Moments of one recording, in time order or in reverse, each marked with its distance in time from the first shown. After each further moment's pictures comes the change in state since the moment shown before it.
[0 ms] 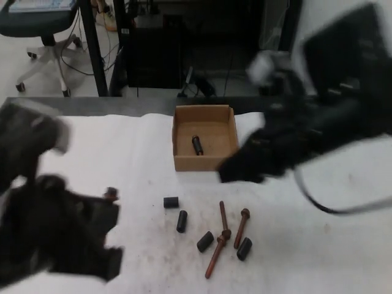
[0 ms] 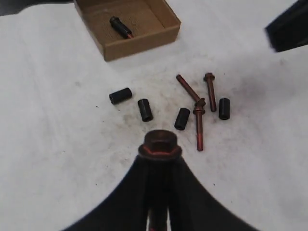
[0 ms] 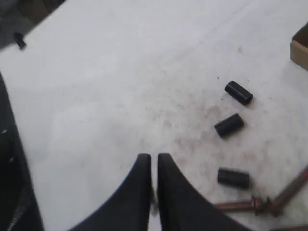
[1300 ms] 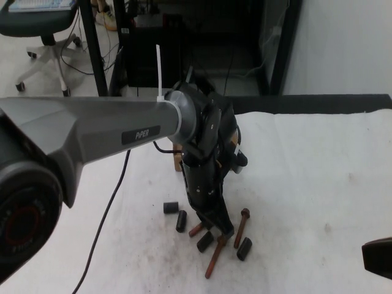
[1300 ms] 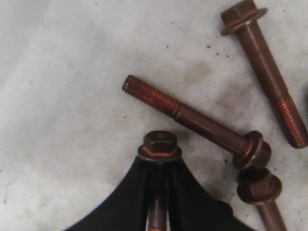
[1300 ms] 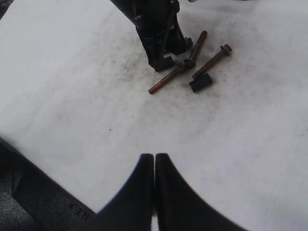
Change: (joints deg) left arm -4.6 92.9 -56.3 13.1 7.3 30.4; right arm -15.1 -48.8 19.6 26.5 7.7 6.4
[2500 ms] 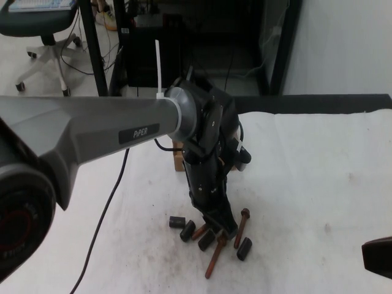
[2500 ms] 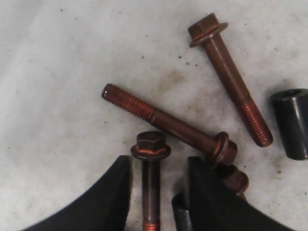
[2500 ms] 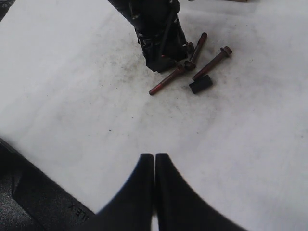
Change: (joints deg) left arm -0.7 -1.4 0.1 0.0 1.9 0.0; right arm 0.0 0.0 0.0 -0.2 0.0 0.0
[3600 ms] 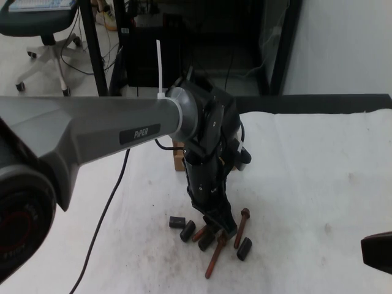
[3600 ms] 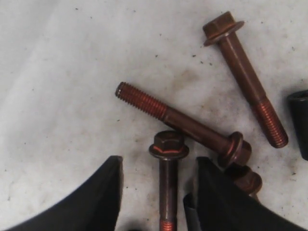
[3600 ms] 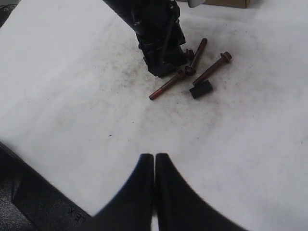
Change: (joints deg) left arm -0.3 0.0 -0.1 0.0 -2.0 -0.1; right arm 0.0 0.0 0.0 -1.0 0.0 0.3
